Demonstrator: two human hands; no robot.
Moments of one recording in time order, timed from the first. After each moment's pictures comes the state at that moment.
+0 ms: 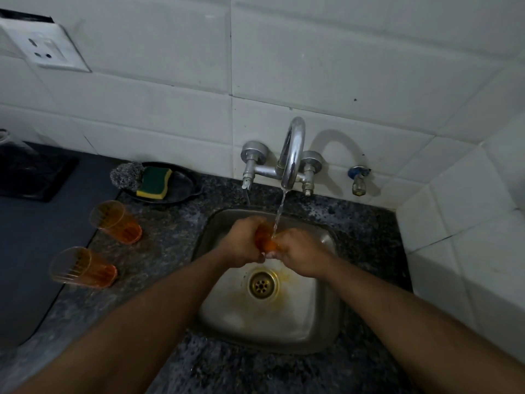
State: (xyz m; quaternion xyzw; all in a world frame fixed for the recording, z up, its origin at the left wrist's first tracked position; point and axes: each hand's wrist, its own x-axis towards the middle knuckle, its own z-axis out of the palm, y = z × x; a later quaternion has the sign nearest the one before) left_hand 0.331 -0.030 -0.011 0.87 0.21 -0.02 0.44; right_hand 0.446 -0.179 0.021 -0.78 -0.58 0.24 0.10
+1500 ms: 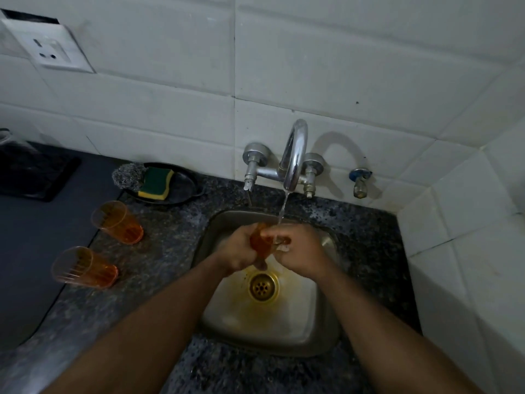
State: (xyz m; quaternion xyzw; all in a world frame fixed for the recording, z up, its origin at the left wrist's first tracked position) left_hand 0.318 -0.033 -0.012 0.72 0.27 -0.06 0.63; right_hand 0.432 -0.178 0.025 -0.81 -0.45 0.24 0.29
